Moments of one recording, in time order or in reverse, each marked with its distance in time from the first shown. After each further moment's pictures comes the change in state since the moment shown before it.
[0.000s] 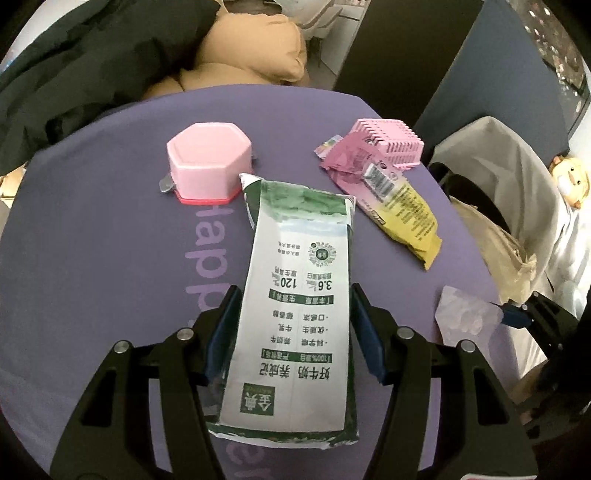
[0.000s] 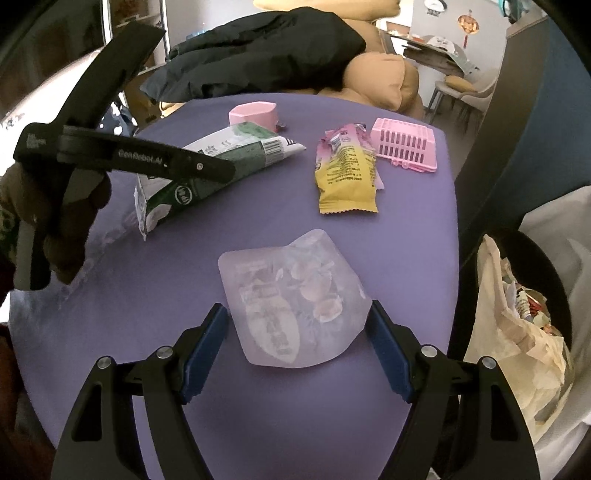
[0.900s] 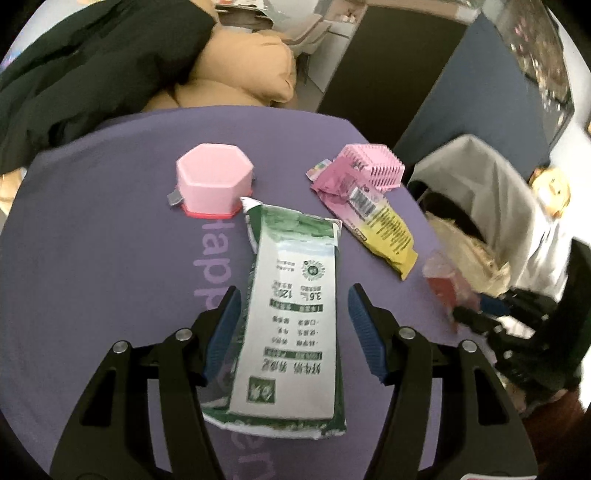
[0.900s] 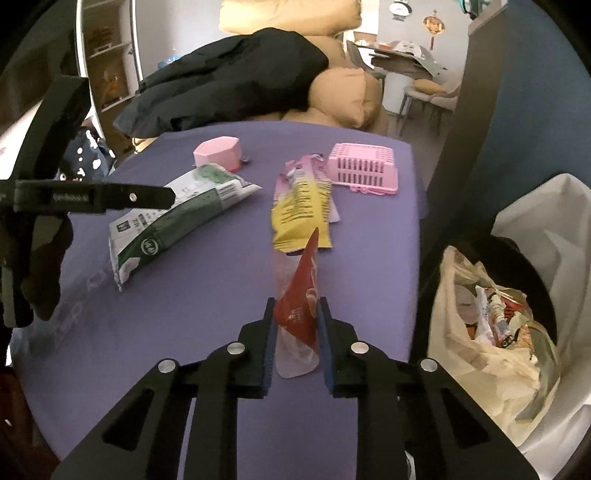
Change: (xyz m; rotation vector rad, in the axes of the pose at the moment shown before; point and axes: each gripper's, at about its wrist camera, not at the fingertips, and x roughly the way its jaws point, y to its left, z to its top) left arm -0.019 0.008 0.002 0.008 -0.063 -0.064; right arm -0.017 -0.023 0.013 0.118 -0.083 -0.062
